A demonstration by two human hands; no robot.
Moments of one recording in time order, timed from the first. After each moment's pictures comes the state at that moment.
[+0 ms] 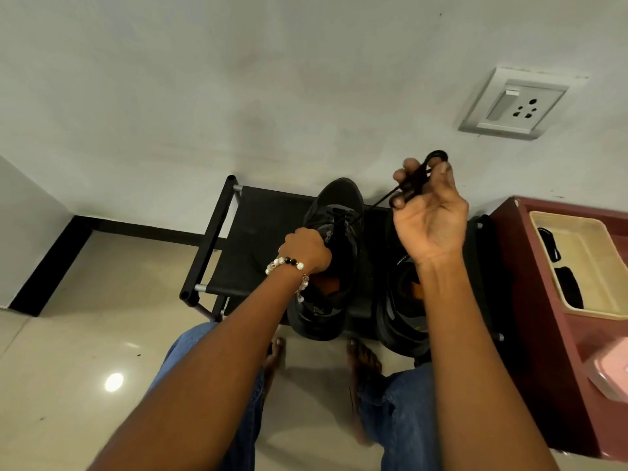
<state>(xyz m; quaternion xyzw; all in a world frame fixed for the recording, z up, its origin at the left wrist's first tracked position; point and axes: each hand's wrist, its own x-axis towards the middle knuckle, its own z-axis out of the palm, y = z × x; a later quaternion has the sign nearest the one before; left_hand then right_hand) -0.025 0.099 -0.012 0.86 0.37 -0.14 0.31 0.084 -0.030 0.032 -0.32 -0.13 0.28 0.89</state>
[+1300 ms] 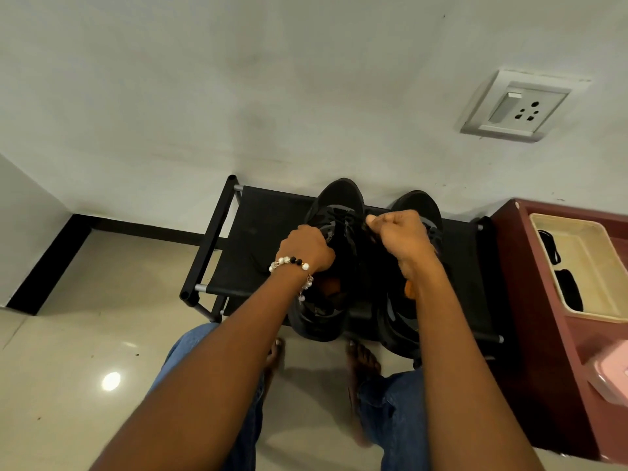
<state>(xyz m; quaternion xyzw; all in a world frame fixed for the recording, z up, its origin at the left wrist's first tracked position) -0.024 0.103 -0.017 0.85 0.40 -0.12 0.33 0.071 -0.018 0.008 -0.84 -0.11 0.25 0.46</state>
